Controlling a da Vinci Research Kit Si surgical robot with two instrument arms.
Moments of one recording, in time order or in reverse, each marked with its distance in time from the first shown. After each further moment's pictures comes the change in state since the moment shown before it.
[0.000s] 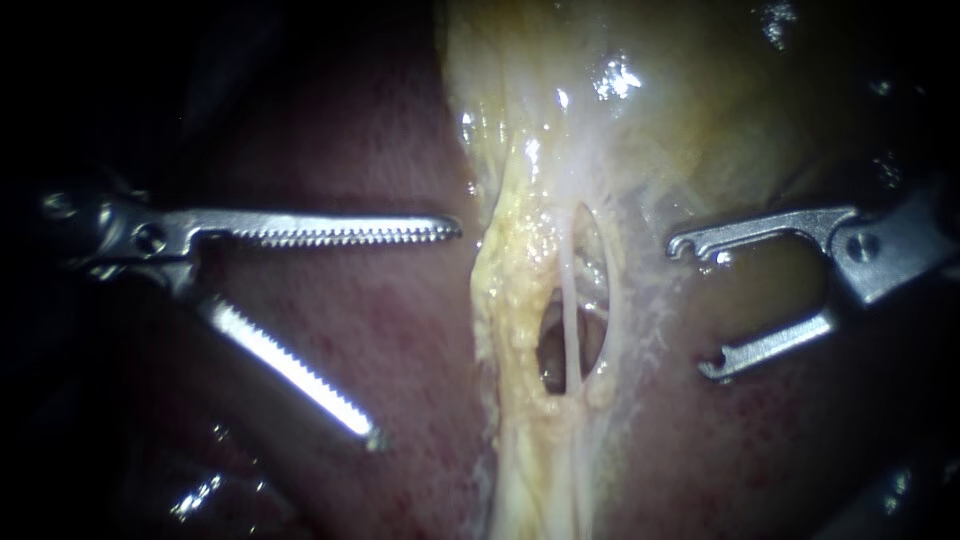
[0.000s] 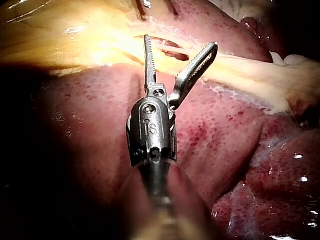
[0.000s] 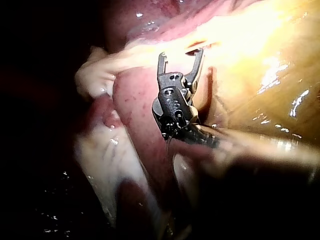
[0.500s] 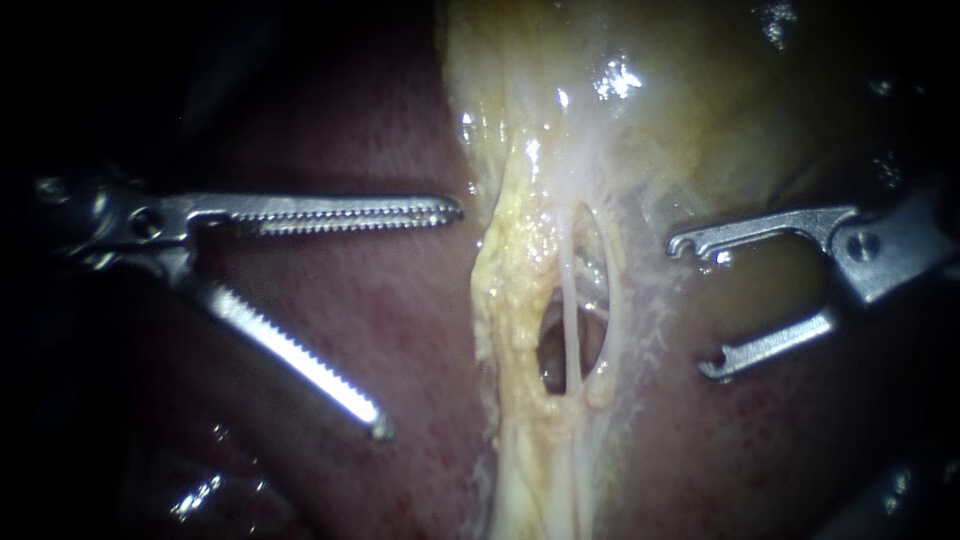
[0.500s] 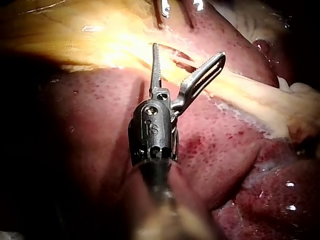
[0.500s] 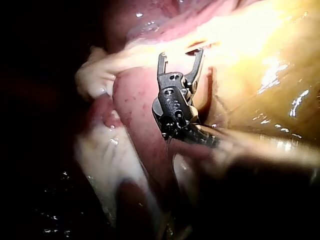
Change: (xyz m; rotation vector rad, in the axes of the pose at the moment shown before) right arm 0.000 0.000 0.000 0.000 0.000 0.004; left arm -0.001 0.001 0.000 -0.074 0.078 -0.156
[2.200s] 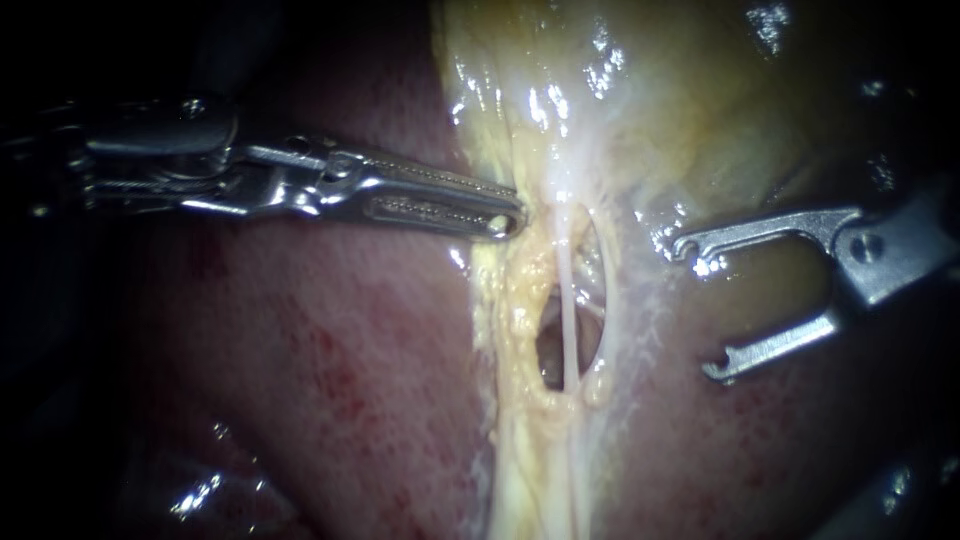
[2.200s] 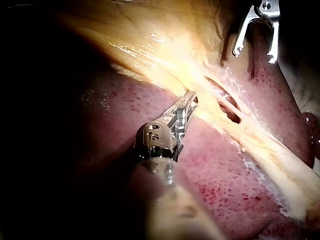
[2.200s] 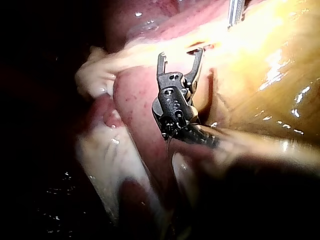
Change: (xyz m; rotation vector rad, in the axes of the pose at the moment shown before) right arm 0.000 0.000 0.000 0.001 0.000 0.013; left arm 0.005 0.007 0.004 -0.260 0.214 -0.423
